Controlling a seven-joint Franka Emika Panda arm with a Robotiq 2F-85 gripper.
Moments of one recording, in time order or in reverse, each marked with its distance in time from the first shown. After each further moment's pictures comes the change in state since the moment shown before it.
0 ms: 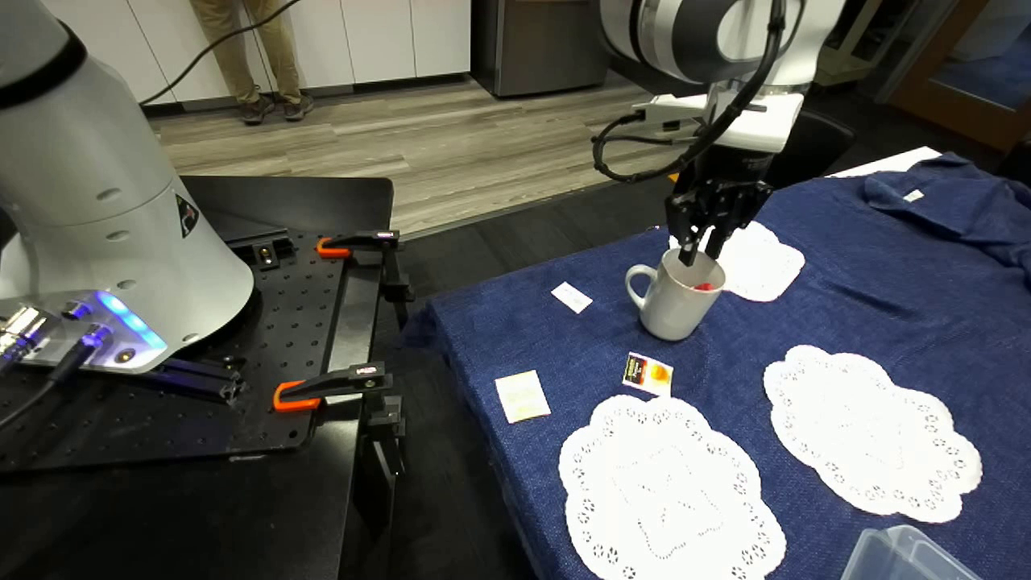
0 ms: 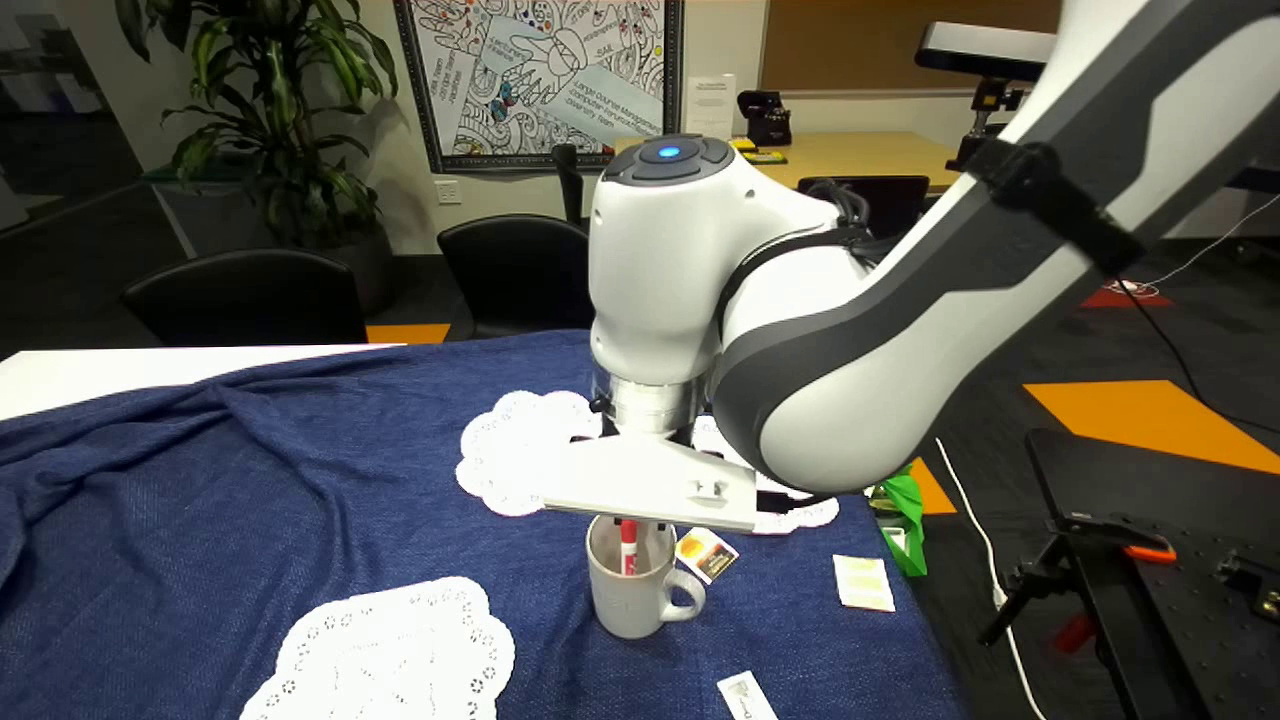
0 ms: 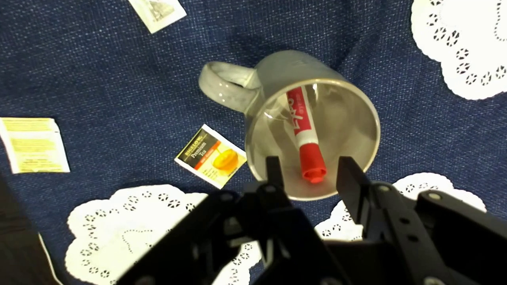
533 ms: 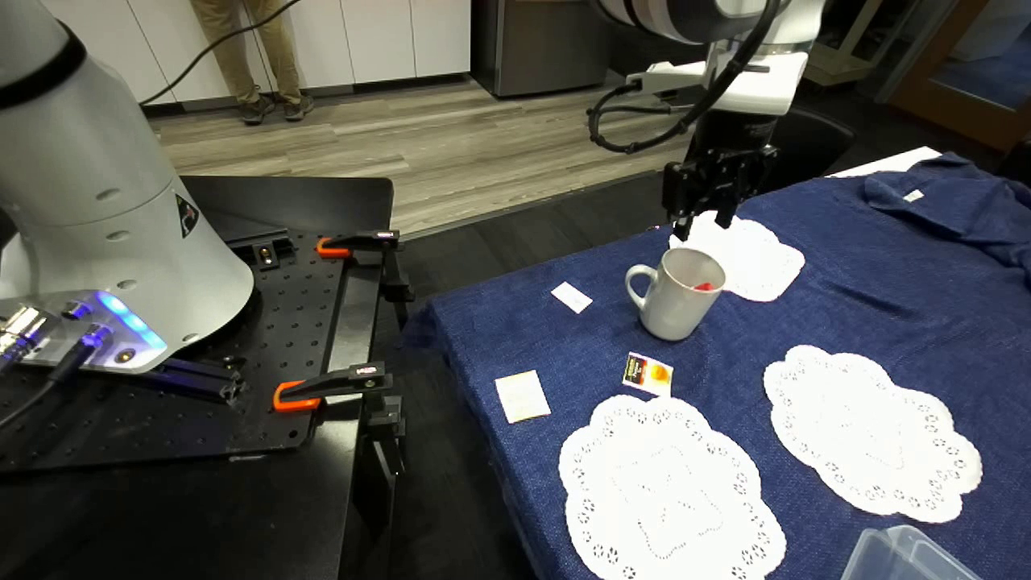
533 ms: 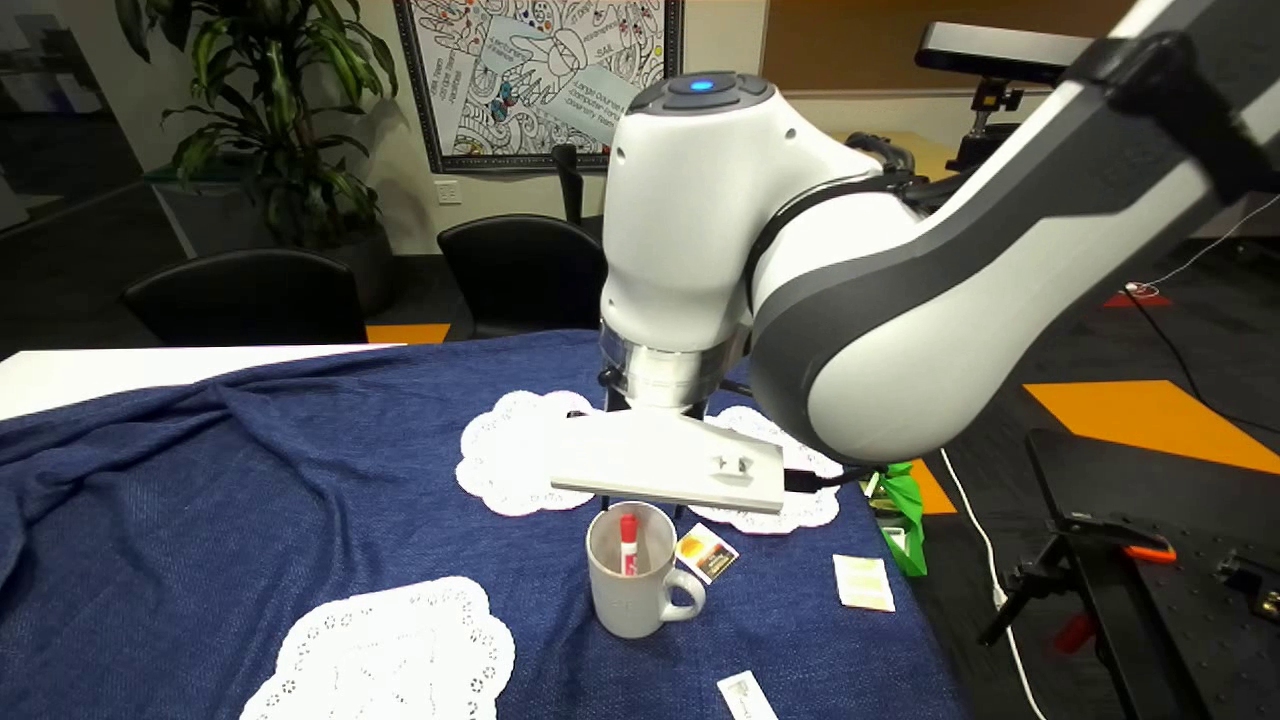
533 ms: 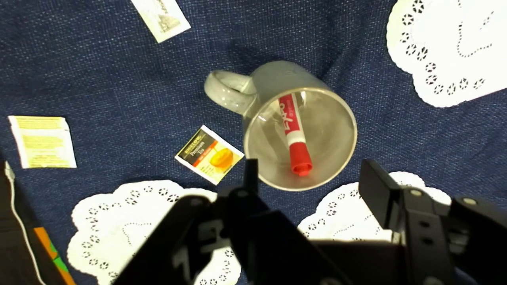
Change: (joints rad) arm -0.002 -0.092 0.020 -0.058 -0.007 0.000 -0.015
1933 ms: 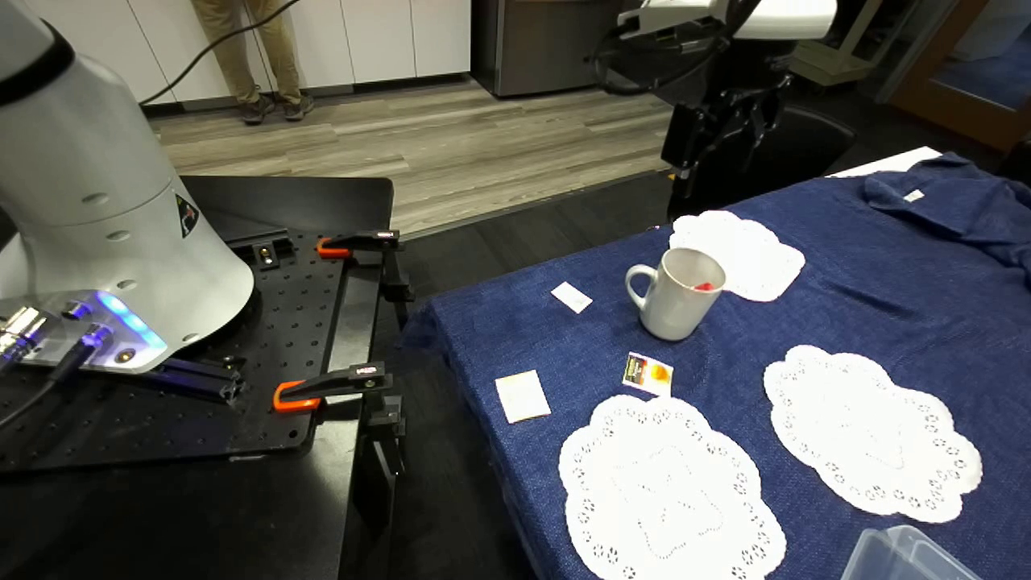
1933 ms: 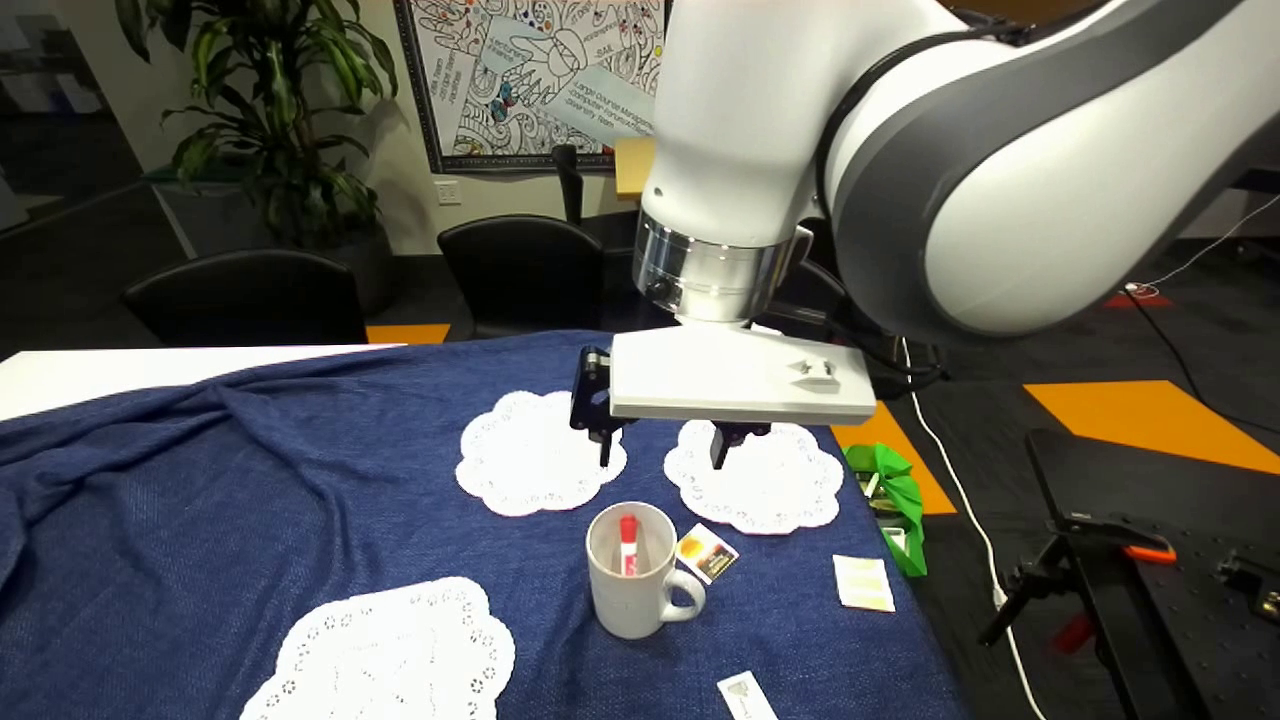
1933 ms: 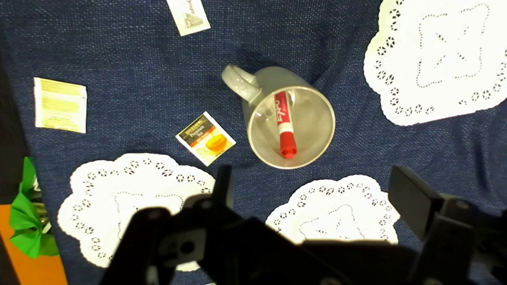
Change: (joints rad) arm -0.149 -0.188 0.150 -0.101 -0.001 -0.042 -0.181
